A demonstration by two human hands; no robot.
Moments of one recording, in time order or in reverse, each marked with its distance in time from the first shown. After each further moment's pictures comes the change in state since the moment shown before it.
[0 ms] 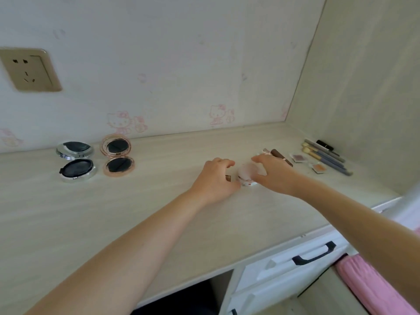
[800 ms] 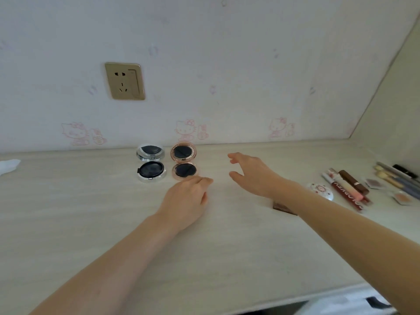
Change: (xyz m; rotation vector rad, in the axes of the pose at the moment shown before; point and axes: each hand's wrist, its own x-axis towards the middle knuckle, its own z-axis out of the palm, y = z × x) left_hand -0.096 -0.120 -0.125 0.563 0.277 0.035; right_hand 0.052 -0.184 0.047 0.132 -0.063 -0.382
